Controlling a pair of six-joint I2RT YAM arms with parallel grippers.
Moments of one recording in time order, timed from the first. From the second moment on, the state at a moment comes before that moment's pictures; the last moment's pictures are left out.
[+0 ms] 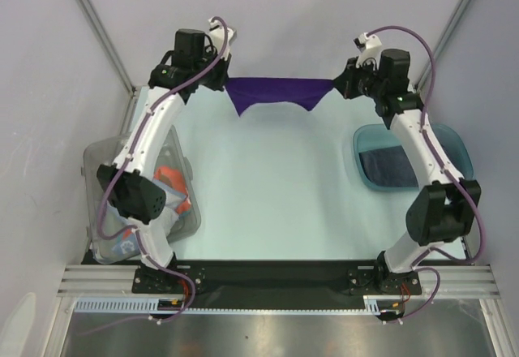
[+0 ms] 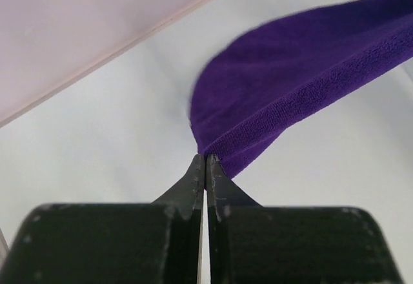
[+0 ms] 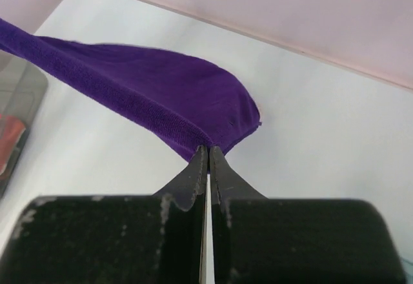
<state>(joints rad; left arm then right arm) -0.31 1.87 2.09 -0.76 0.16 0.18 0.12 1.64 1.58 -0.23 -0.47 0.03</state>
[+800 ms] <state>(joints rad) -0.44 1.57 1.53 -0.79 0.10 0.11 0.23 1.25 1.11 -0.25 -0.40 0.10</state>
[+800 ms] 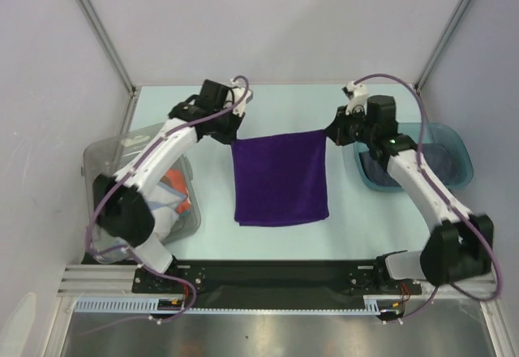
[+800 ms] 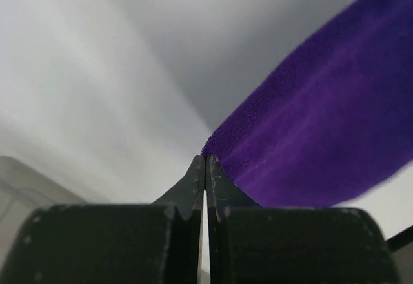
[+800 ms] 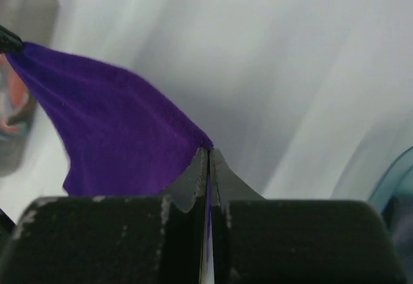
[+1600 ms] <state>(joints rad) -0.30 2.41 2.20 -0.77 0.10 0.13 0.17 2.17 1.63 -0.14 -0.48 0.10</state>
